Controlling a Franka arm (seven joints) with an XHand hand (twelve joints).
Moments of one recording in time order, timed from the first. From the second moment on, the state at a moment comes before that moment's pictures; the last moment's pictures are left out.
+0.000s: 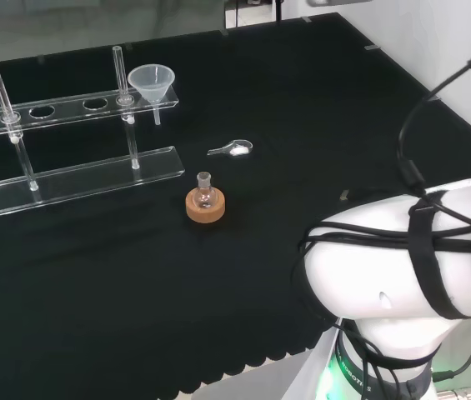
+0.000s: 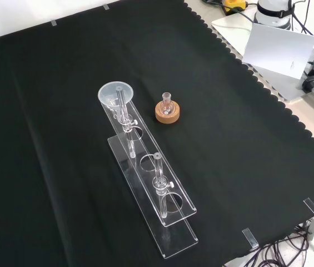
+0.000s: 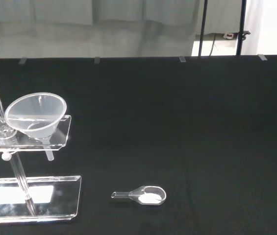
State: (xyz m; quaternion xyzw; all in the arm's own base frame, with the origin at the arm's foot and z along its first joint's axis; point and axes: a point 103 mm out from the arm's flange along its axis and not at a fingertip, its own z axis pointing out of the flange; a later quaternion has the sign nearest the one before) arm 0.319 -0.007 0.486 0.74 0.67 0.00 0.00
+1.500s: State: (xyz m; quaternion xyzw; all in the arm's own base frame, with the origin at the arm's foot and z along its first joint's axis) arm 0.488 0.042 0.388 0.69 0.72 -0.05 -0.09
